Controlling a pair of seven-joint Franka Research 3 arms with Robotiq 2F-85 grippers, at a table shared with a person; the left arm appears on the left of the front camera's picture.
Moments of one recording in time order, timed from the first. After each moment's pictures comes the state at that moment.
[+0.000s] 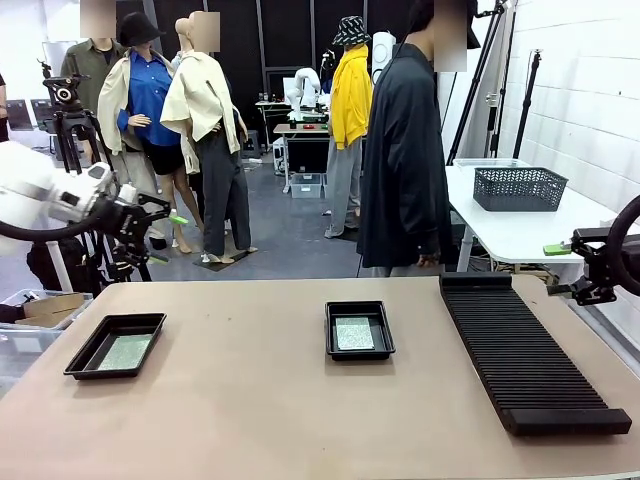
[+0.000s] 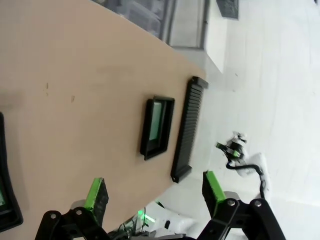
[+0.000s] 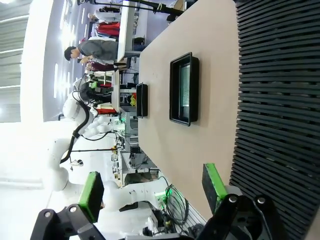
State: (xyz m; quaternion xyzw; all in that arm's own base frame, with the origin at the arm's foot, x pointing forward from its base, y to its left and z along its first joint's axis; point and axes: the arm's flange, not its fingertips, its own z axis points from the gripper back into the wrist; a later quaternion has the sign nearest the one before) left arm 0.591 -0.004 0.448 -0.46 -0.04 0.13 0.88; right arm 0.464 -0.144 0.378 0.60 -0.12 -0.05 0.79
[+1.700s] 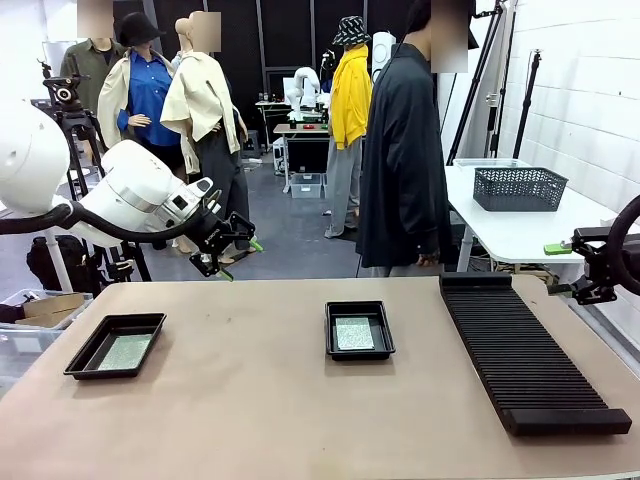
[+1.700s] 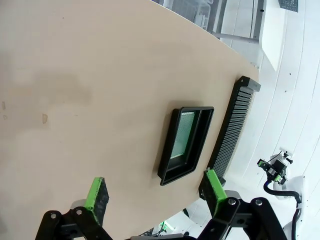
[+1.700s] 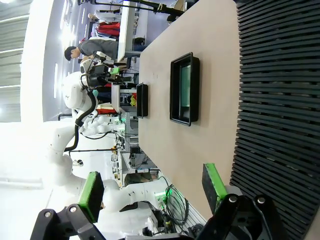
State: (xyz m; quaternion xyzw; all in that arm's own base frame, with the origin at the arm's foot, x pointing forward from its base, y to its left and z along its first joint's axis) left arm 0.648 -0.144 0.408 -0.35 0.02 0.12 0.93; right arm 0.463 -0.145 0.379 0.60 -0.12 -0.05 0.79
